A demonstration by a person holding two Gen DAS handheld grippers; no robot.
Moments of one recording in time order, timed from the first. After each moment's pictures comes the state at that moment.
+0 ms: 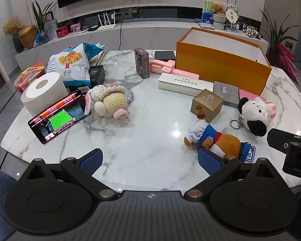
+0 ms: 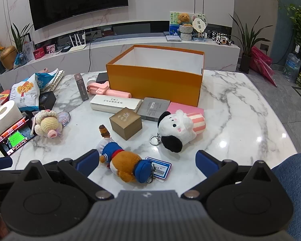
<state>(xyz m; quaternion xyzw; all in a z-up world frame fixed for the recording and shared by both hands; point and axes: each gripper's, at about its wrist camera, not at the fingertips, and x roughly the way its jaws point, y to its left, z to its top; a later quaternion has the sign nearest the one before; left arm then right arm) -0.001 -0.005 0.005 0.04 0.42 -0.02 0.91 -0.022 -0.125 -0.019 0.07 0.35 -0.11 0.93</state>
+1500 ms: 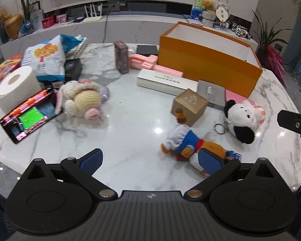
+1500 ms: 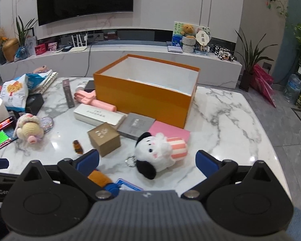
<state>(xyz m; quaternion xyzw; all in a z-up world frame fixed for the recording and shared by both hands) 0.033 -0.027 -0.017 0.00 0.44 -0.08 0.89 0.010 -0.178 -0.016 0.01 0.34 -0.10 0.94</state>
